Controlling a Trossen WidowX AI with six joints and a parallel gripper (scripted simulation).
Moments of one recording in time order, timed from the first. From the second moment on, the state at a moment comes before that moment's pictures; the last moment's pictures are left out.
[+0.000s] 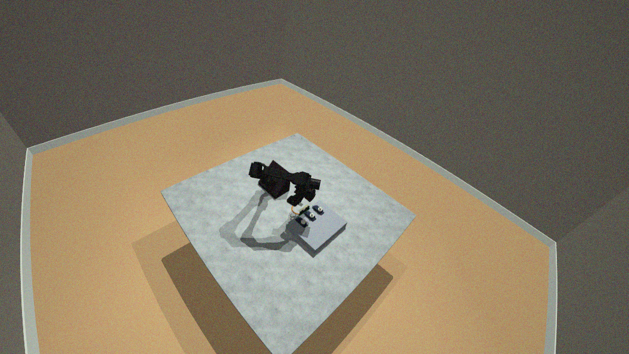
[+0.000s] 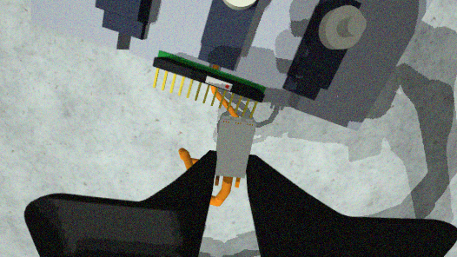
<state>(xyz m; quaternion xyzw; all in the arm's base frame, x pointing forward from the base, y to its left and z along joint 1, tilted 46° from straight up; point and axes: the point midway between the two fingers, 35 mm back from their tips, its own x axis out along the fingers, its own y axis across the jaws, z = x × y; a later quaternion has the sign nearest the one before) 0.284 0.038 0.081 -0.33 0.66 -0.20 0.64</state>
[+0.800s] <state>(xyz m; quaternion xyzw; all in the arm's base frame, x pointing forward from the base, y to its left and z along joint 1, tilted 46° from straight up) 0.235 0.020 0.035 -0.27 0.64 -0.27 0.66</state>
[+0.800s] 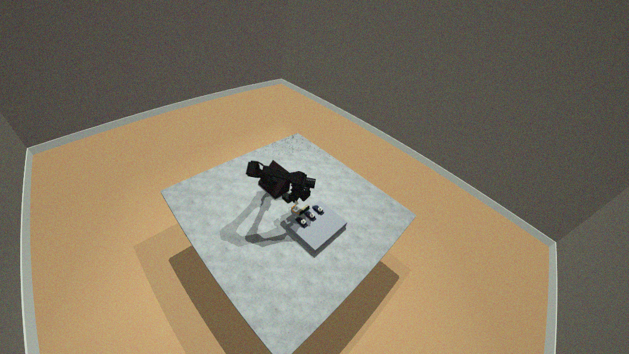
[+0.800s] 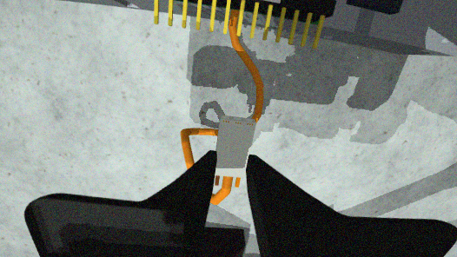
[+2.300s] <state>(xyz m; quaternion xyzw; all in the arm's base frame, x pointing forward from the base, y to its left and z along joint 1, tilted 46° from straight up) 0.286 0.020 0.036 -0.27 0.64 -0.27 0.67</state>
